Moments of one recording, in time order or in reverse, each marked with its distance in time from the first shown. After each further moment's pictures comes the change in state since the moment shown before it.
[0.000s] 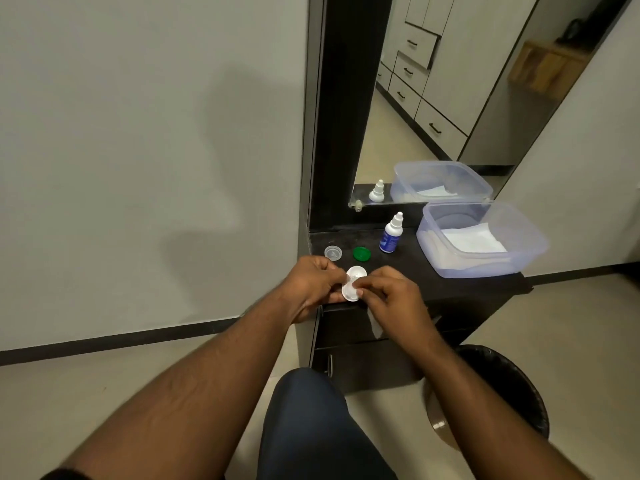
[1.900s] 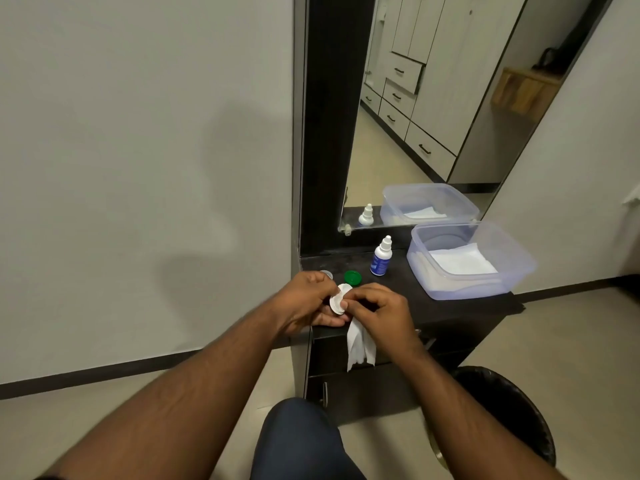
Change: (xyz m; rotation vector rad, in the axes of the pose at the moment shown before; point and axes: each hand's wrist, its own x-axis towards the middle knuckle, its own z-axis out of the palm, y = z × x) left_hand 0.013 0.016 -0.005 0.050 -0.155 -0.088; right_hand 0.019 0.014 0.011 0.267 0.135 -0.002
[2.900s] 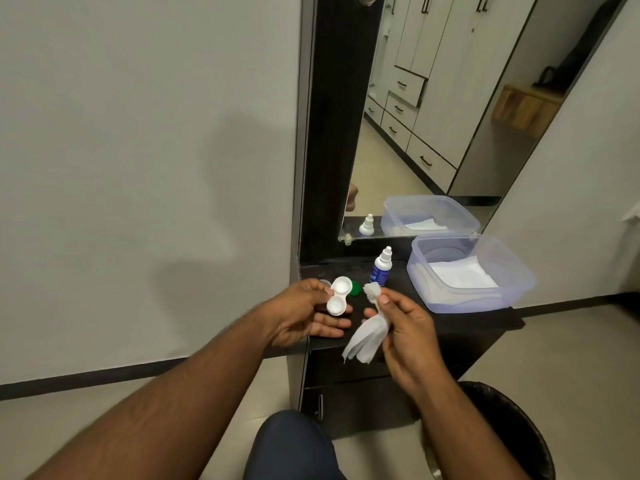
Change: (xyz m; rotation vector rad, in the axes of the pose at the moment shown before) left_hand -0.003 0.000 -0.006 -0.195 -0.109 -0.015; right_hand -0.008 -0.025 -0.016 0.850 0.252 0.605
